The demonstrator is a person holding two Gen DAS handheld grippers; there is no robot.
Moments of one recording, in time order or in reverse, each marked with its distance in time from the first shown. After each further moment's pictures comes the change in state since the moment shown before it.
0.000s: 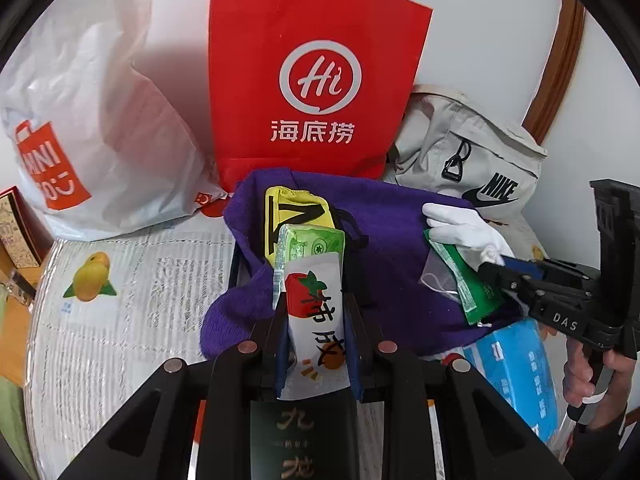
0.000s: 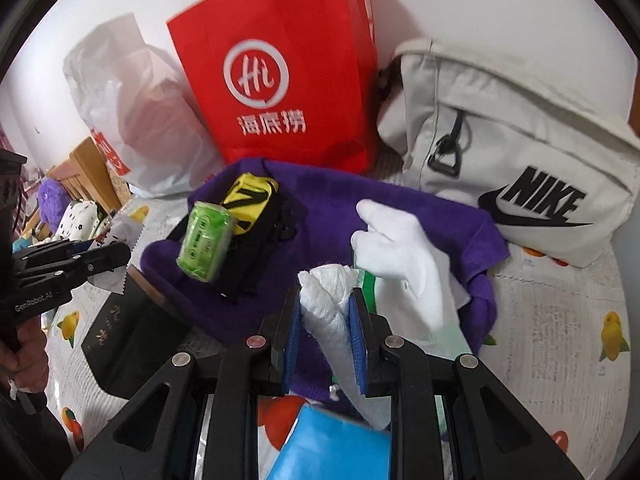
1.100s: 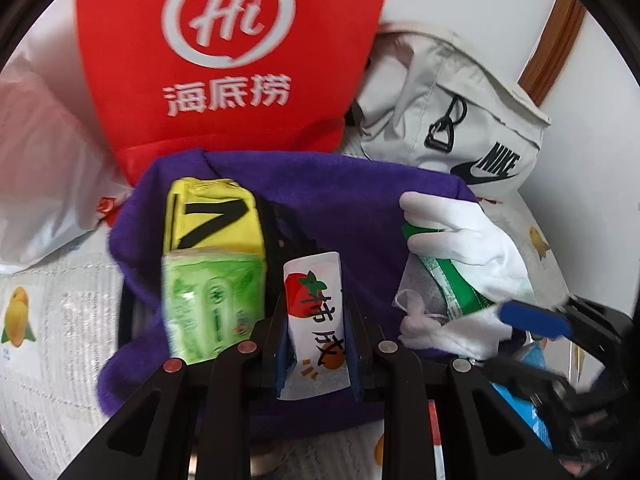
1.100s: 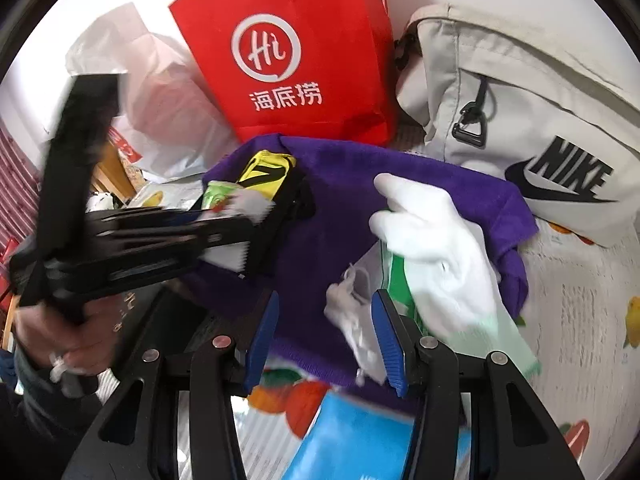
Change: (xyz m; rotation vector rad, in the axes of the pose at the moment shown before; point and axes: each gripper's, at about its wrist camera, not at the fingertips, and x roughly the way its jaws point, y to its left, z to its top) left arm 0.091 -0.050 0.030 0.071 0.155 -0.095; right arm -0.008 -0.007 -0.010 0.021 0.037 0.067
